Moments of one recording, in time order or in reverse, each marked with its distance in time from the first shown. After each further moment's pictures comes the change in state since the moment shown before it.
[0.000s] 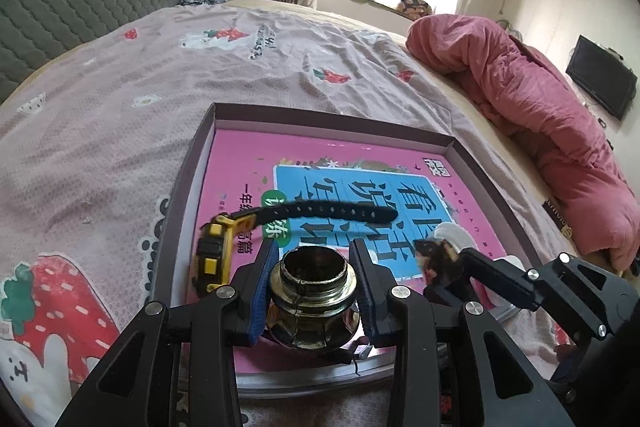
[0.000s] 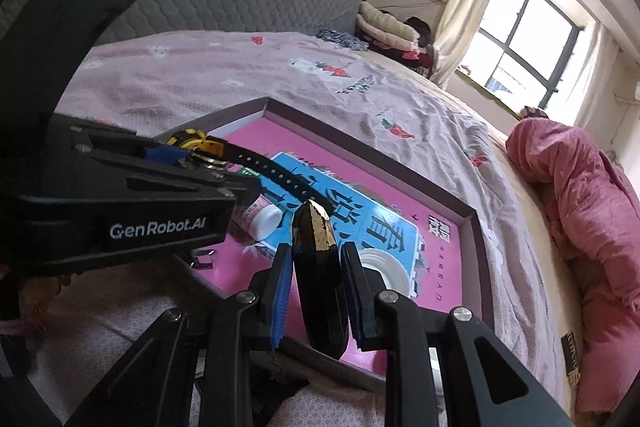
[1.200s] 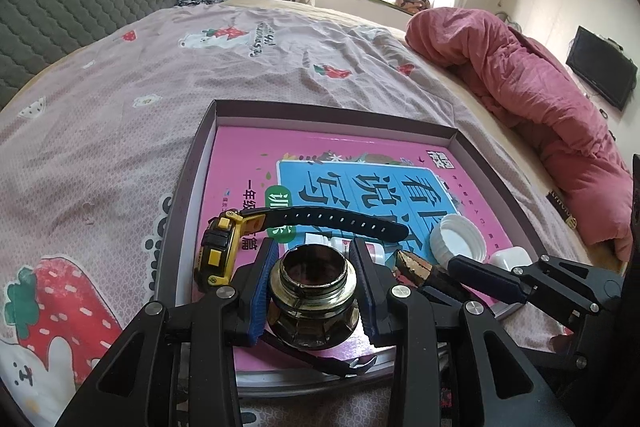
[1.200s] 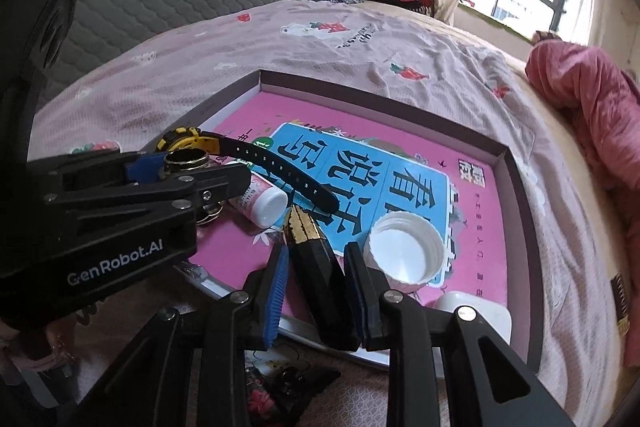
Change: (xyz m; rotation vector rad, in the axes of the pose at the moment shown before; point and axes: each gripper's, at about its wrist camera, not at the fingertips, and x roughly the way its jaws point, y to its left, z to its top) left arm 0.003 0.002 0.000 0.018 0.015 0.008; right arm 0.018 -0.028 -0.003 0.260 0.133 0.158
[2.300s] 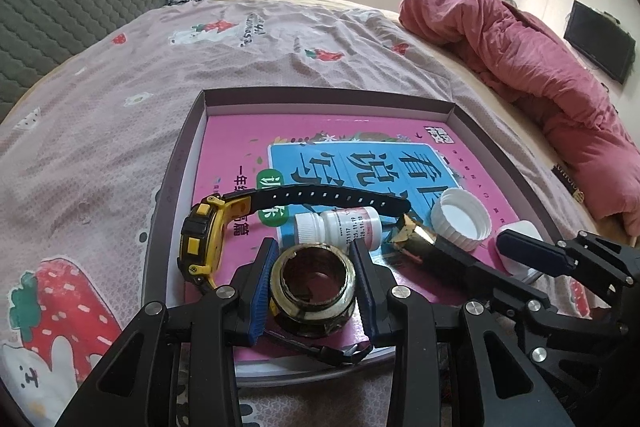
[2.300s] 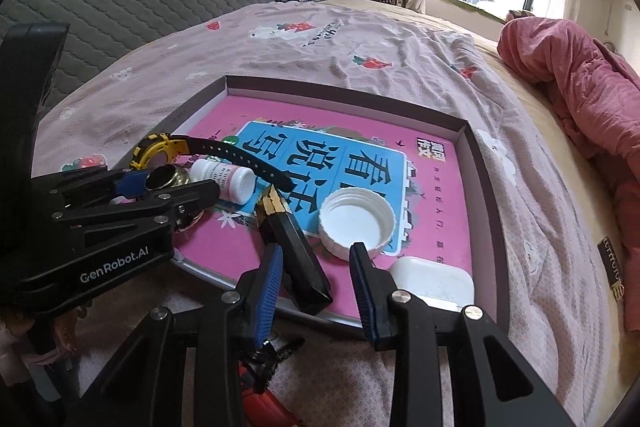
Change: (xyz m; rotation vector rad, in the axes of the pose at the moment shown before) left arm 0.006 -0.011 -0.006 0.072 0.045 0.029; right arm -0.021 -0.021 -0.012 0.083 0.006 -0.055
